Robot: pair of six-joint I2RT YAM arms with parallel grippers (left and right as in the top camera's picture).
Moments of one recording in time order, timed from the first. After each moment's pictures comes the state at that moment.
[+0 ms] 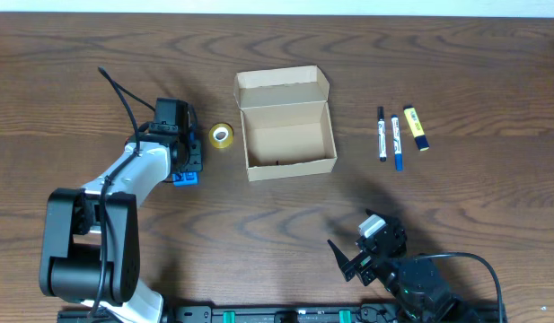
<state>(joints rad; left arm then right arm) -0.11 1.76 0.94 -0.44 -0.06 -0.18 0.76 0.01 0.15 -0.57 0.13 0.01</state>
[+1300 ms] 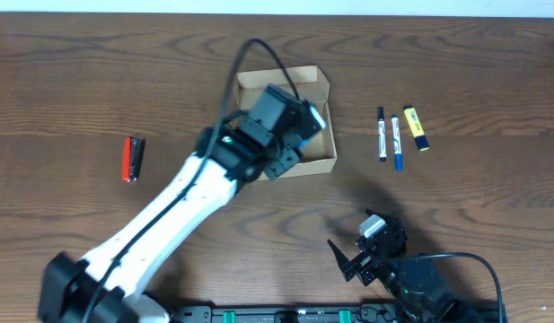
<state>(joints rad) -0.68 1.59 1.33 -0.75 -0.02 0.38 0.76 0.01 0.15 -0.57 0.13 0.01</state>
